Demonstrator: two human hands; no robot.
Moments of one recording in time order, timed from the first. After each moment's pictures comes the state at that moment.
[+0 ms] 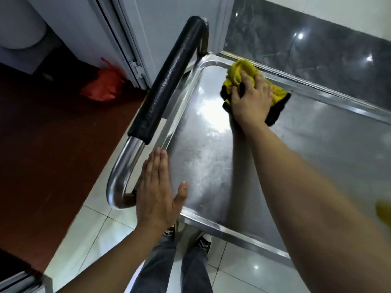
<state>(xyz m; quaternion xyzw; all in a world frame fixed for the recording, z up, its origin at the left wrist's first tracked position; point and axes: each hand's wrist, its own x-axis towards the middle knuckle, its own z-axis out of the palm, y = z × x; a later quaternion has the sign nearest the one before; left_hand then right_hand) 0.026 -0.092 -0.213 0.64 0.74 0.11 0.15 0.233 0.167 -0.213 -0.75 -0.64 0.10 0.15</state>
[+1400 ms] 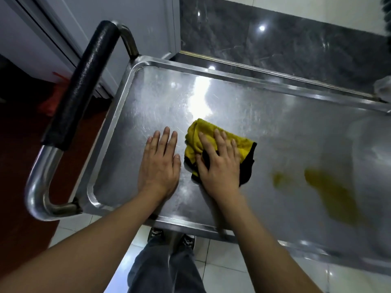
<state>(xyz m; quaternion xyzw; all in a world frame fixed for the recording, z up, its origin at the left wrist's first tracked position) 0.147 -0.022 -0.234 0.76 0.63 0.12 0.08 0.323 -0.038 -0.221 -0.70 -0.68 0.08 0.18</state>
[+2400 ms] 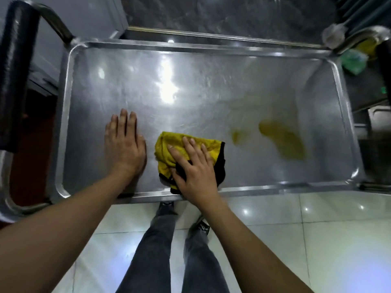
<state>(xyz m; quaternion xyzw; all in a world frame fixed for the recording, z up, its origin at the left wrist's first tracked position) 0.143 -0.017 -0.229 0.76 0.63 0.10 0.10 0.329 -0.141 -0.222 -0.70 -0.69 0.10 0.17</state>
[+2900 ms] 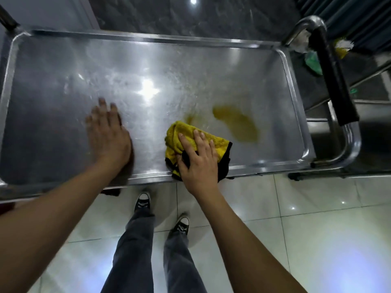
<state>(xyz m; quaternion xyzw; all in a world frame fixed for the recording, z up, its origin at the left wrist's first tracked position) 0.240 -0.071 -0.198 0.74 0.66 0.08 0.10 0.436 -0.208 -0.211 -0.79 -0.59 0.09 0.15</state>
